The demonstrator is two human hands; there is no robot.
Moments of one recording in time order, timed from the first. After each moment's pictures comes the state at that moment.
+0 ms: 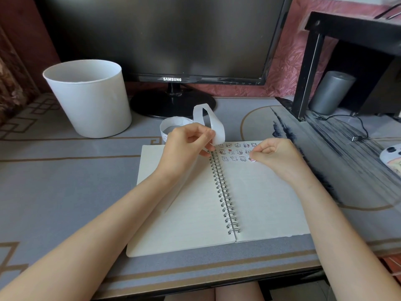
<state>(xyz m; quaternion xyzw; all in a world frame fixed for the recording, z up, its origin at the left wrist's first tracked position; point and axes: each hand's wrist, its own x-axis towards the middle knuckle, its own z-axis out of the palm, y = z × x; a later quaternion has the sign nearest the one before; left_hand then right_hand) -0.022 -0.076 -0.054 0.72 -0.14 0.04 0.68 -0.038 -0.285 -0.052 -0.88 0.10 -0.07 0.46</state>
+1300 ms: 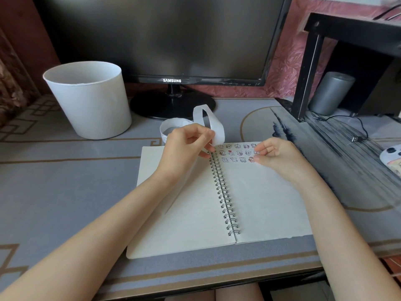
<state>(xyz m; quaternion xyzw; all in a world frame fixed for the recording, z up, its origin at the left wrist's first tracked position) -0.022 -0.075 -0.053 0.72 -0.15 0.05 0.67 -0.034 -0.297 -0.058 -0.88 0.07 -0.04 0.47</state>
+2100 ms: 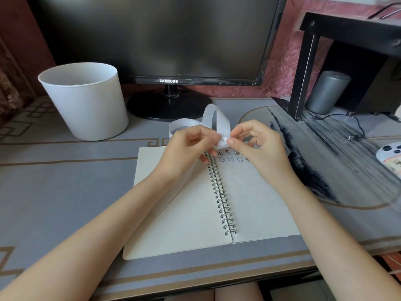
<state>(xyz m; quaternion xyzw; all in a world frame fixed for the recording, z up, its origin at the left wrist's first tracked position) -0.026 -0.078 -0.048 0.71 -0.20 0.00 0.68 -0.048 -0.250 -0.039 -0.80 -0.13 -0.19 0.55</state>
